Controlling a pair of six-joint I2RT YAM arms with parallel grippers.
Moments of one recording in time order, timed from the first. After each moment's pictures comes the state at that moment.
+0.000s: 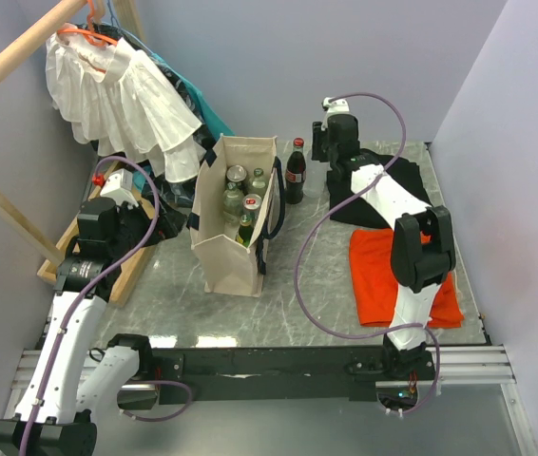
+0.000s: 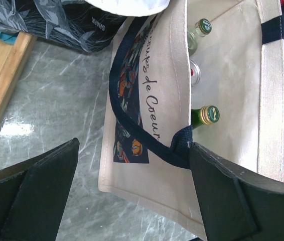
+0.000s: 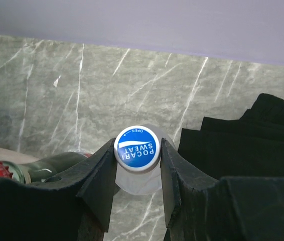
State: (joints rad) left arm -0.09 0.79 0.90 -0.53 0.23 -0.49; right arm 0.31 1.90 1.57 -0.06 0.15 0.09
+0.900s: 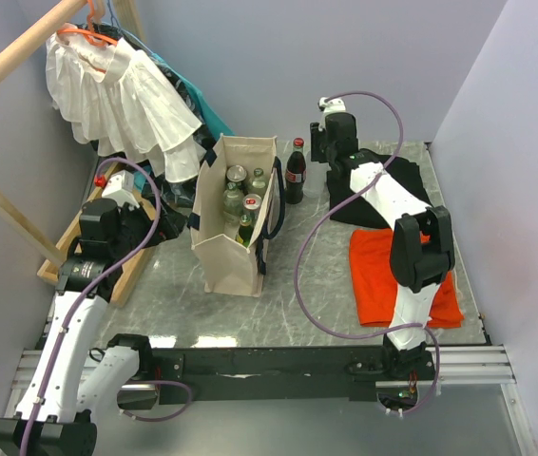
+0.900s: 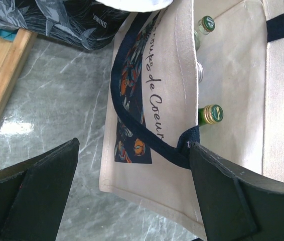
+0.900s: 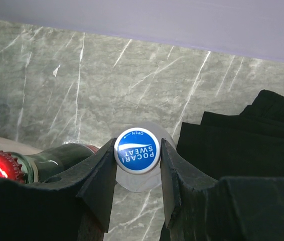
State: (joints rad) left arm -0.10 0.79 0.88 -0.52 0.23 -0.49; right arm 0.32 1.91 1.60 -0.13 0.14 0.07
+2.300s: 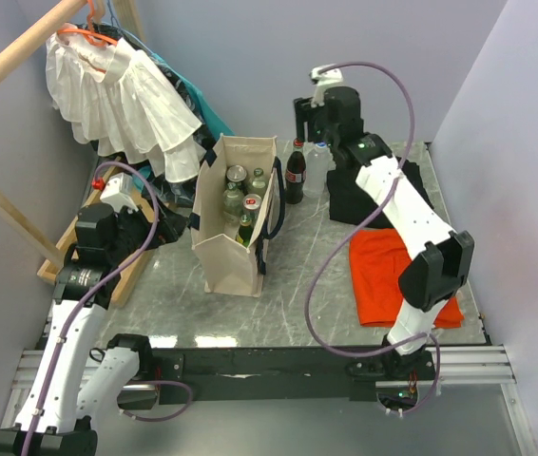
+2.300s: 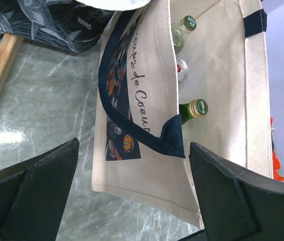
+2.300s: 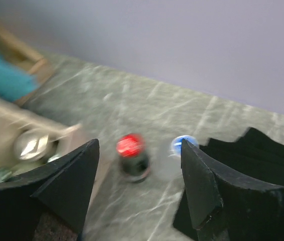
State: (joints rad) left arm -0.09 0.74 0.87 -0.51 0.27 -0.50; right arm 0.42 1.76 1.82 -0.36 0.17 0.03
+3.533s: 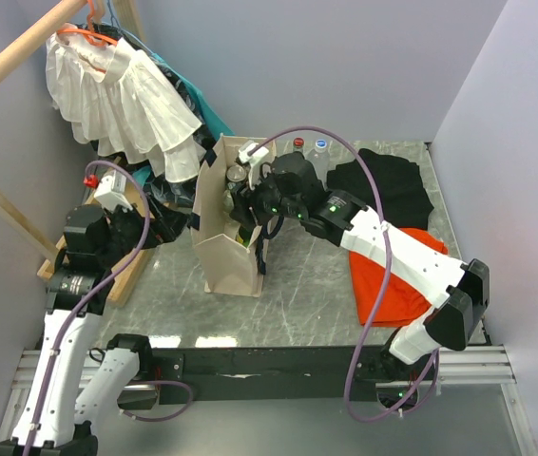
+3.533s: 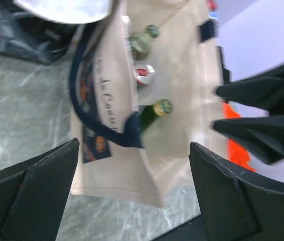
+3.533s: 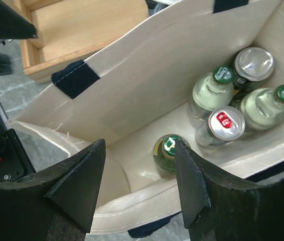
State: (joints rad) left arm -0.09 0.70 0.91 -0.51 0.34 -0.55; right arm 0.86 1.51 1.48 -0.39 -0.12 0.05
